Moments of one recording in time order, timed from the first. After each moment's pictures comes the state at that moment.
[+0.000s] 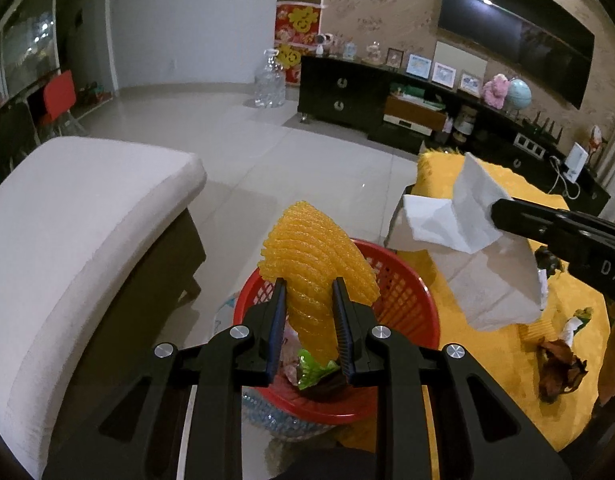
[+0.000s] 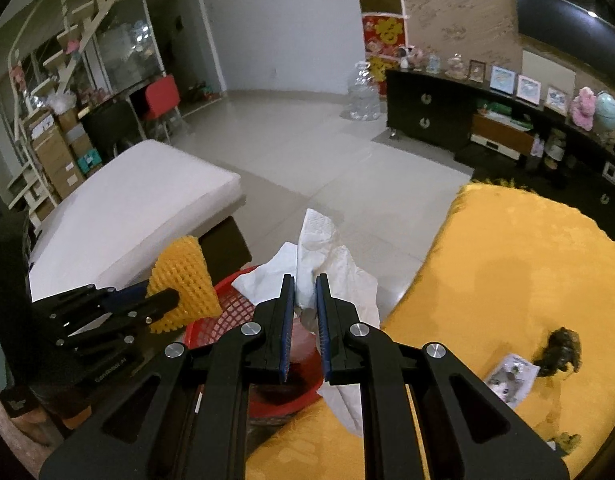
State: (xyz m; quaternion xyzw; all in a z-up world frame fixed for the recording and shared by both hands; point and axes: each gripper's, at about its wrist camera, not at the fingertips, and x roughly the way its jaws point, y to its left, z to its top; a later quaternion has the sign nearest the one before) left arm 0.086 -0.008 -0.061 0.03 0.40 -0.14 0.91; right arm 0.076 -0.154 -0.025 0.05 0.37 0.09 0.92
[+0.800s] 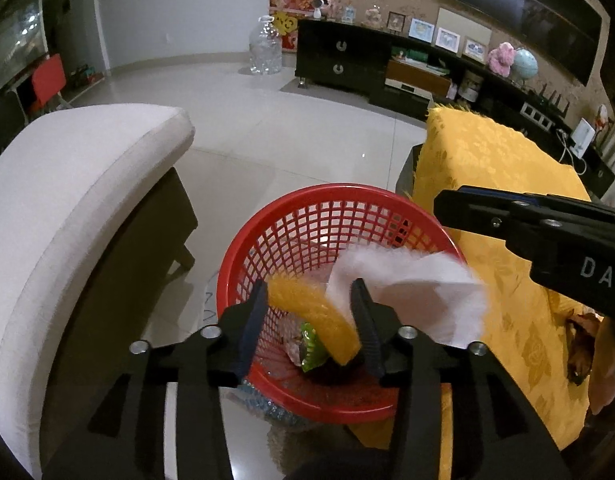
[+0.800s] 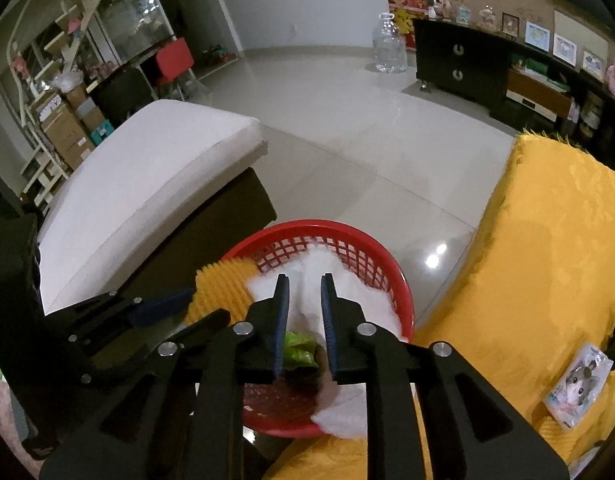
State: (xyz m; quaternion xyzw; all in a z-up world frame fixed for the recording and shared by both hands) left arm 0.100 -0.015 -0.111 0.05 0.45 -0.14 0.88; right arm 0.119 -0.119 -0.087 0.07 0.44 0.13 0.88
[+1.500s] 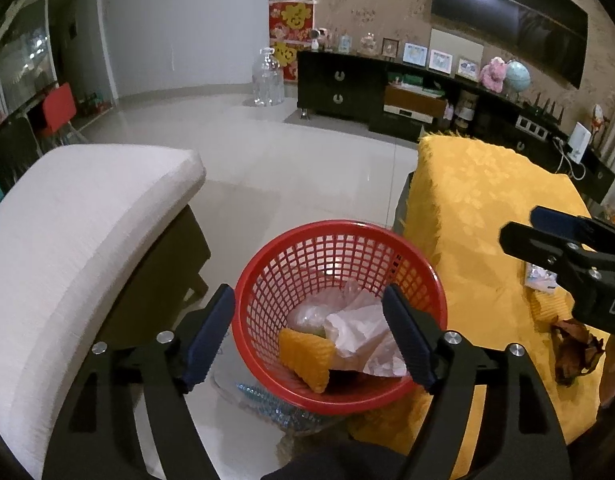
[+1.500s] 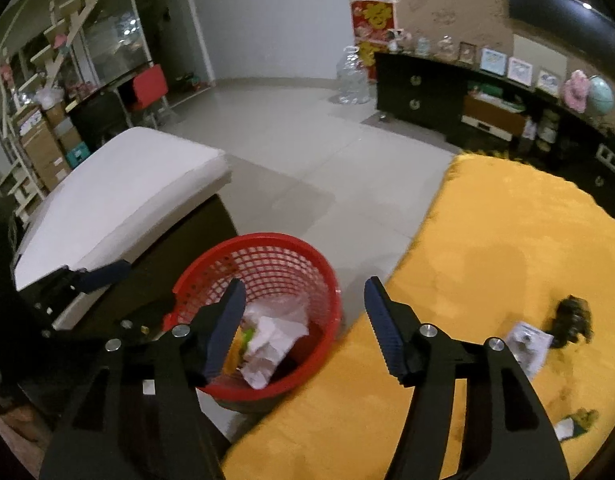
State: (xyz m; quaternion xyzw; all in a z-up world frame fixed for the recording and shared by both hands) left arm 0.071 -0.021 -0.067 0.07 0.39 -0.14 0.91; right arm 0.062 -0.160 -0.058 0.05 0.39 0.06 0.92
